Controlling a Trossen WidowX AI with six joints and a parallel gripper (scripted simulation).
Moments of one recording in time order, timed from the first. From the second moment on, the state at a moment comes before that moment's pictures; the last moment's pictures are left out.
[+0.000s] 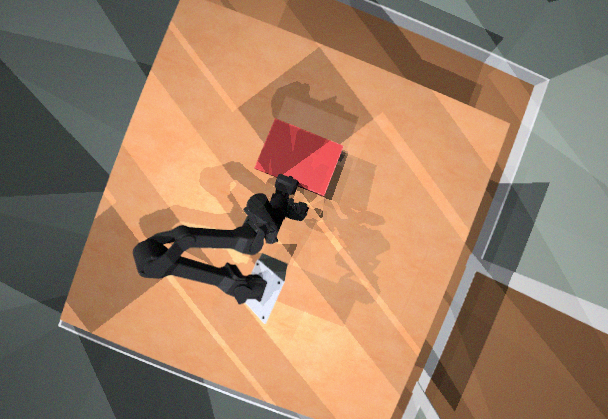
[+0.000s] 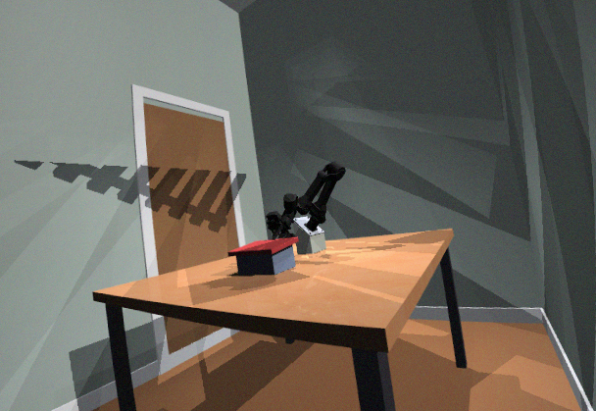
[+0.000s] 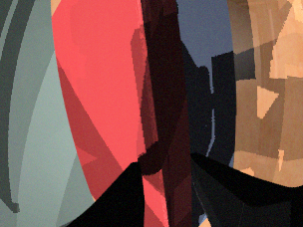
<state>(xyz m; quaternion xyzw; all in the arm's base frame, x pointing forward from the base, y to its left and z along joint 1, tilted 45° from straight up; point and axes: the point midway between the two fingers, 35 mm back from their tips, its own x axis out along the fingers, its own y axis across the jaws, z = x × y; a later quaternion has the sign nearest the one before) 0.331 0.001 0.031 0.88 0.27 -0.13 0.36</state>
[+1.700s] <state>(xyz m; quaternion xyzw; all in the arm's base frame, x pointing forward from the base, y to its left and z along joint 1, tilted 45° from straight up) 0.336 0.000 0.032 0.88 0.27 -0.13 0.36</state>
